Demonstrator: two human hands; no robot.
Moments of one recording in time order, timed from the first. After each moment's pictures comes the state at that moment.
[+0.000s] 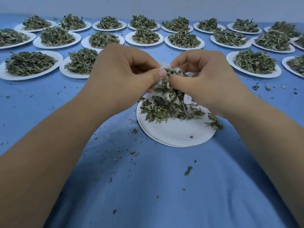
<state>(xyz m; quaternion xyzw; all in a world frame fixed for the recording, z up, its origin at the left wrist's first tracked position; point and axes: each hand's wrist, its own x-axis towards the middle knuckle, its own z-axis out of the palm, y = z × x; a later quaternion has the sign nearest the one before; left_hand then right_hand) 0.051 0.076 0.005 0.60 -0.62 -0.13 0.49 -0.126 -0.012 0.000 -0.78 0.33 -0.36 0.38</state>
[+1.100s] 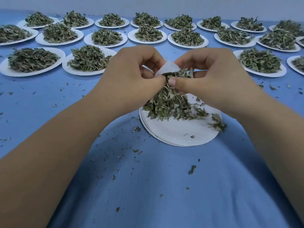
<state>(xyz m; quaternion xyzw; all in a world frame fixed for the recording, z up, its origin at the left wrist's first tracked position) 0.044 0.076 0.004 0.64 -0.61 -0.14 0.45 -0.132 -0.006 0.008 -0.79 0.34 -0.33 0.38</state>
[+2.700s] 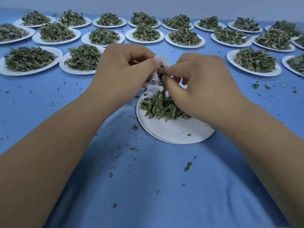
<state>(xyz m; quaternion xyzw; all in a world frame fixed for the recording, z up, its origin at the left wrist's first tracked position) 0.049 0.069 -0.001 0.60 -0.56 -0.17 0.54 -0.121 0.007 -0.001 -0.90 0.33 -0.28 0.01</state>
